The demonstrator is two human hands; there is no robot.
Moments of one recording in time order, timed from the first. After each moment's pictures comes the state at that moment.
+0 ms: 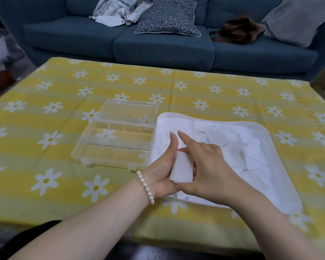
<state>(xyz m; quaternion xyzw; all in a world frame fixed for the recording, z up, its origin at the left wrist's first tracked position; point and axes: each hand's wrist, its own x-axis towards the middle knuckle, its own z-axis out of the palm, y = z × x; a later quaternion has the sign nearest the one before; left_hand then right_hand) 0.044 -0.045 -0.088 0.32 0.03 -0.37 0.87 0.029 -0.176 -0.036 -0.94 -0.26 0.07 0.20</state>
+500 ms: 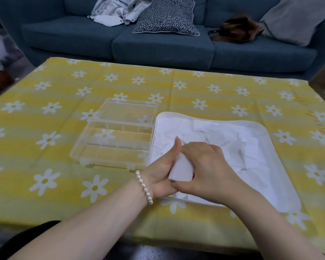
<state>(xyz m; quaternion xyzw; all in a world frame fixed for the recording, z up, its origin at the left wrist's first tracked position) 0.042 -0.042 -0.085 0.31 0.02 -0.40 0.86 0.029 -0.175 -0.040 -0.95 -0.23 0.05 0.18</state>
